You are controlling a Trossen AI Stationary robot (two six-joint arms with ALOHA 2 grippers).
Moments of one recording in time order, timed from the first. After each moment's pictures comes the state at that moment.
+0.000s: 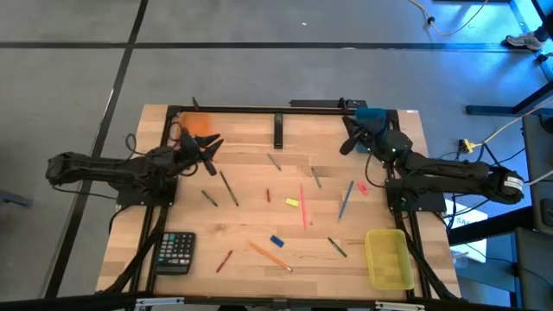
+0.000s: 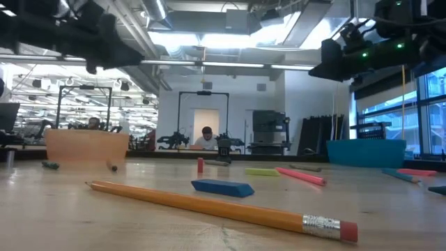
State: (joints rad) left arm 0.11 0.57 0.19 0.36 -0.60 -0.11; right arm -0.46 0.85 0.25 0.64 0.38 0.01
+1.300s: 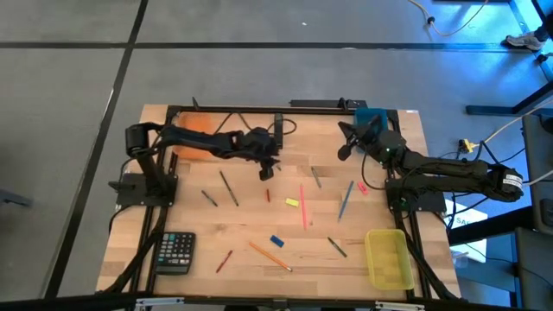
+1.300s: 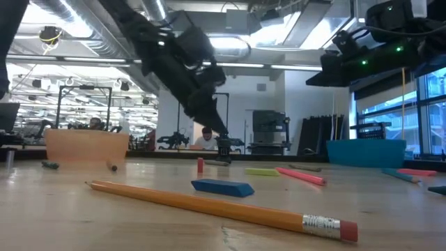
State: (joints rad) left arm 0.30 1.76 0.99 -0.01 0.06 0.10; right arm -0.44 0.87 0.26 0.52 0.32 -0.14
